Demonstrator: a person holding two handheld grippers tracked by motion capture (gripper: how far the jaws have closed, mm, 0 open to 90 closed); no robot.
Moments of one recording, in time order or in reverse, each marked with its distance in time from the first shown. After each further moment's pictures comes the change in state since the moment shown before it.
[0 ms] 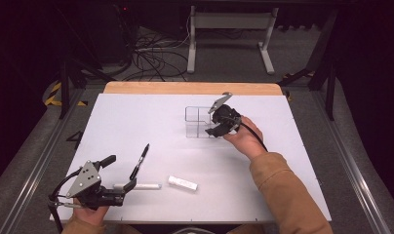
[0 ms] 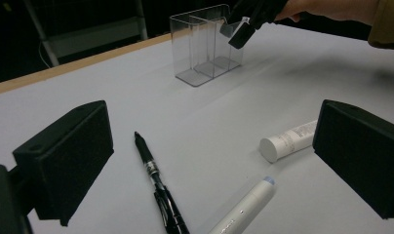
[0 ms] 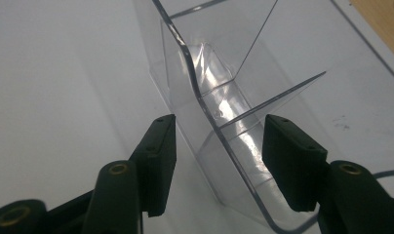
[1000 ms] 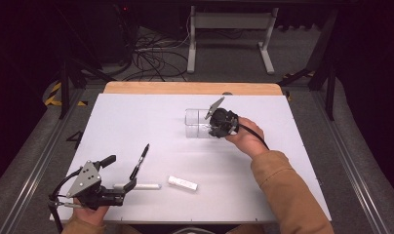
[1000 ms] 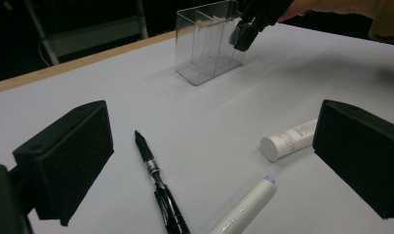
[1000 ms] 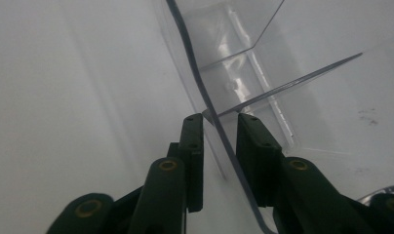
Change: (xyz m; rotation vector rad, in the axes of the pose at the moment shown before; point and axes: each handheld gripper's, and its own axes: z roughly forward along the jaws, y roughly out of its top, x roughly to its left) left arm 0.000 -0.001 0.001 0.003 -0.002 -0.011; right arm 0.008 0.003 0.003 0.138 0.007 -0.108
